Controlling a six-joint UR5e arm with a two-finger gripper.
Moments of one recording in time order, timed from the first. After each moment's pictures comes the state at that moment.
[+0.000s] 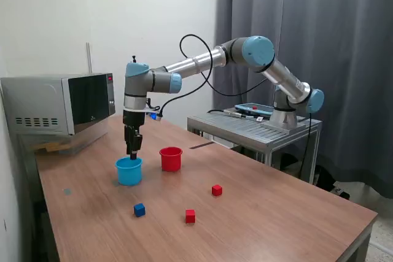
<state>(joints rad) -0.26 -0.57 0.85 -1.99 -1.56 -3.22</state>
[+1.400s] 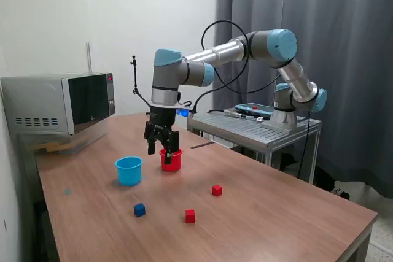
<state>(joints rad) -0.06 -0.62 0.86 -1.95 -1.56 -3.21</state>
